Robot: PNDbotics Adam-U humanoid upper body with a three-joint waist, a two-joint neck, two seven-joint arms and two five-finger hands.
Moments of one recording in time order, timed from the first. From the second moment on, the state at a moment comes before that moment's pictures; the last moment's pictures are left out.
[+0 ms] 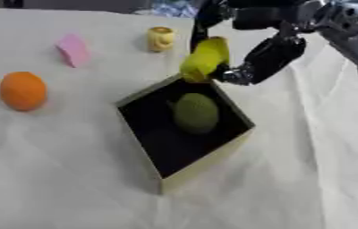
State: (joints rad) left arm -0.23 0.40 0.19 -1.93 -0.01 -0.12 0.44; right arm -1.14 -0.74 0.67 -1.66 0.18 -0.18 0.67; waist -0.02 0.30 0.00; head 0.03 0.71
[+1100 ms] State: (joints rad) left arm -0.24 0.40 0.18 -1.93 -0.01 -0.12 0.44; right arm -1.13 -0.66 0.71 -1.55 0.27 -0.26 0.75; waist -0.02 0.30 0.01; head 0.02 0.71
